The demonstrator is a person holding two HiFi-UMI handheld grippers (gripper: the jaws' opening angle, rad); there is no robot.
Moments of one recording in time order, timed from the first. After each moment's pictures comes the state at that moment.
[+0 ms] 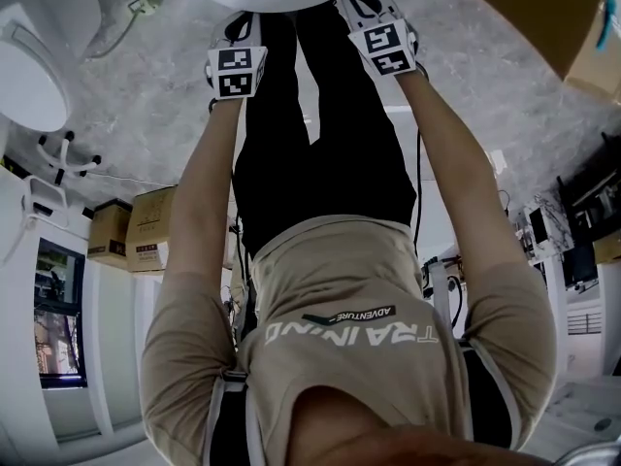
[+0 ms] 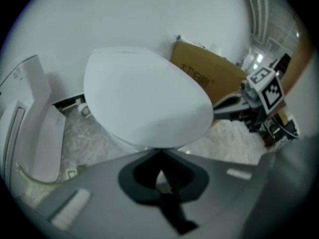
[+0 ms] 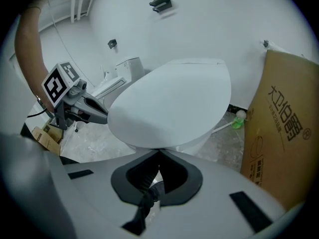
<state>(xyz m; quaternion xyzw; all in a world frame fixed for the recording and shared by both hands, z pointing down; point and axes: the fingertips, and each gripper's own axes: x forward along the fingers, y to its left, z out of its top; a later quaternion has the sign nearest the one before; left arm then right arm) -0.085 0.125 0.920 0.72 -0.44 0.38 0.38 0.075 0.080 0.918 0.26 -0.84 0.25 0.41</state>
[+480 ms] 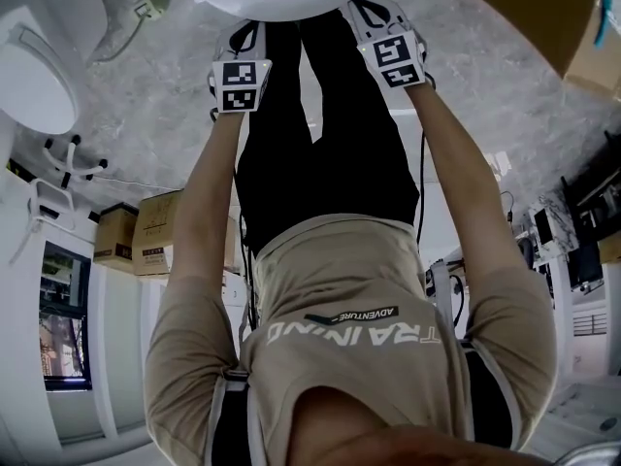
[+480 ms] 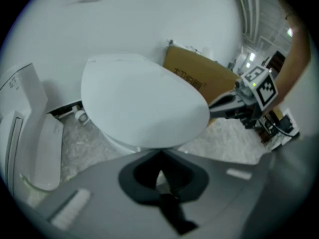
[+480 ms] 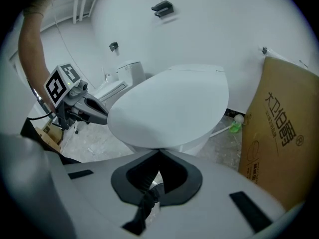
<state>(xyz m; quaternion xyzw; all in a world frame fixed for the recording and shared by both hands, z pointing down) -0.079 0.122 0.886 0.75 -0.42 0.37 0.36 0.079 0.076 0.885 0.27 -0.84 0.24 0.40</state>
